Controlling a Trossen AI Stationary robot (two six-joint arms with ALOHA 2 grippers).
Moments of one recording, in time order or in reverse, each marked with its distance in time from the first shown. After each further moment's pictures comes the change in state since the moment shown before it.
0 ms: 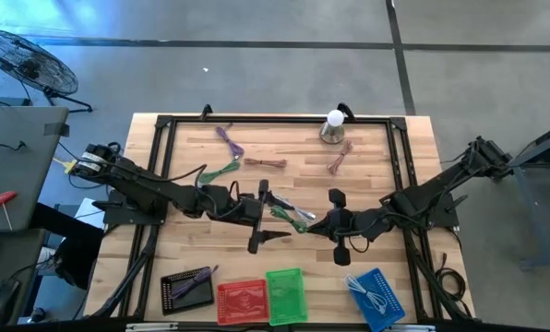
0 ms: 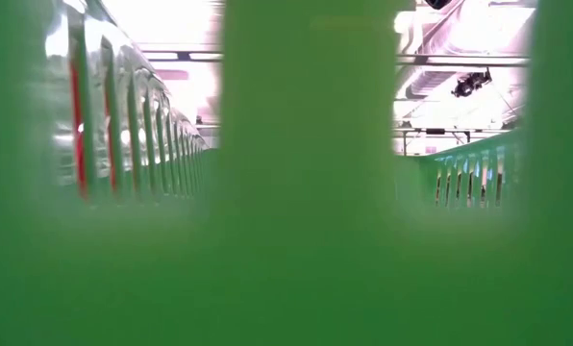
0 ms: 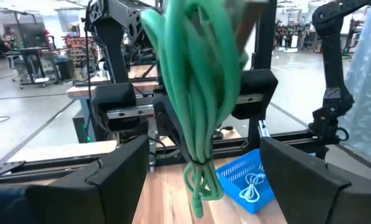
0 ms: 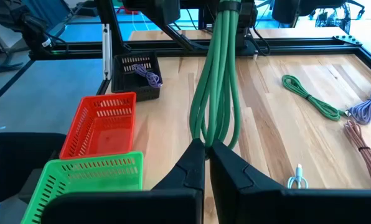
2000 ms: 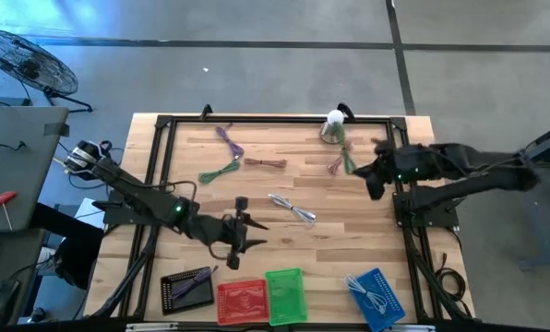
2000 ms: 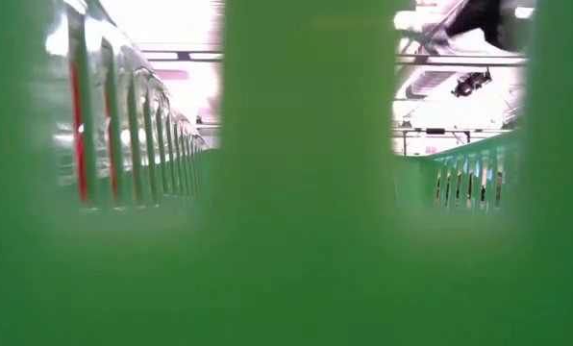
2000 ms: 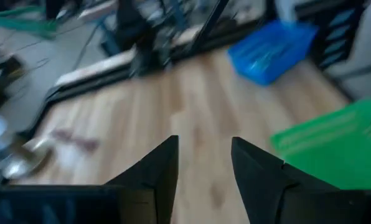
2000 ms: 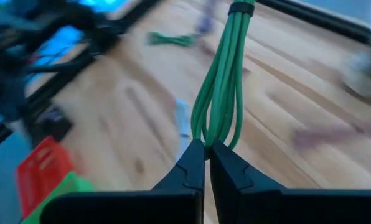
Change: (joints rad) left arm -0.197 -0.118 0.000 -0.555 -0.297 0.058; right arm -0.435 -0.484 0.000 -0.661 -0.152 0.447
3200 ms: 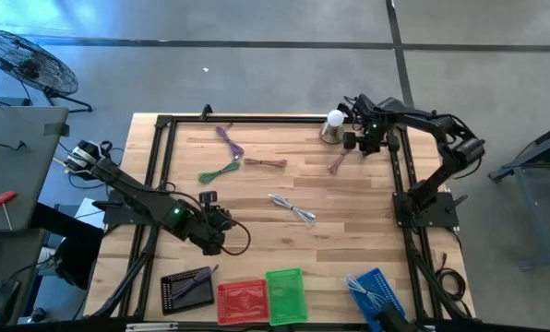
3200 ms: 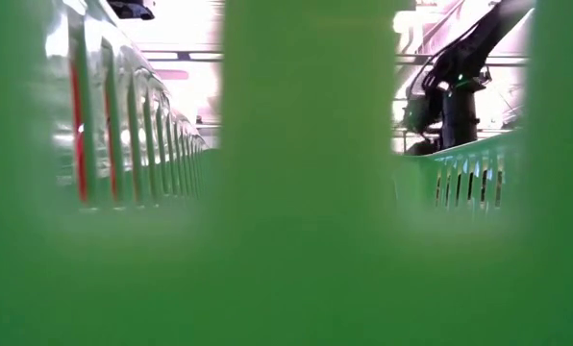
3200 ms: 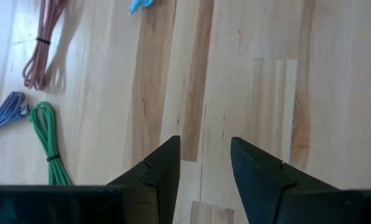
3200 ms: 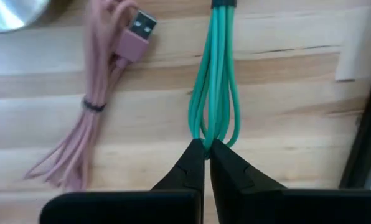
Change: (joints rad) left arm -0.034 0.000 0.000 -0.880 -0.046 -0.611; right arm -1.033 0.817 0.028 -0.174 -0.328 -0.044
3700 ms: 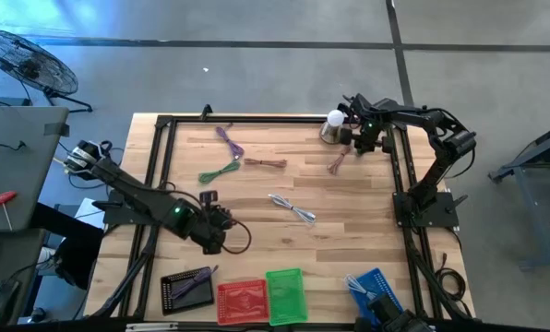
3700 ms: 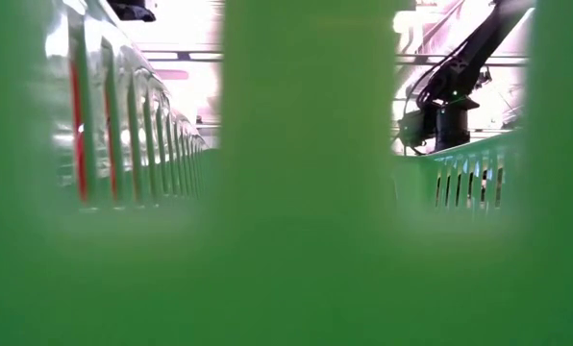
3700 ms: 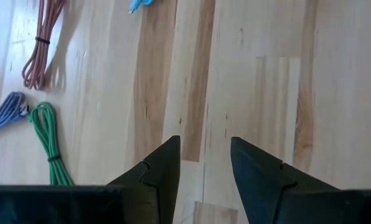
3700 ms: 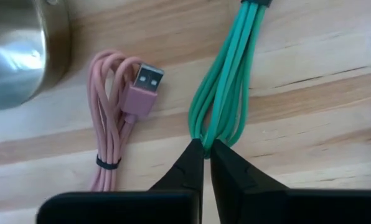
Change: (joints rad) left arm 0.011 0.000 0.000 0.000 0.011 0.015; right arm -0.029 0.110 0.000 0.136 -0.025 0.118
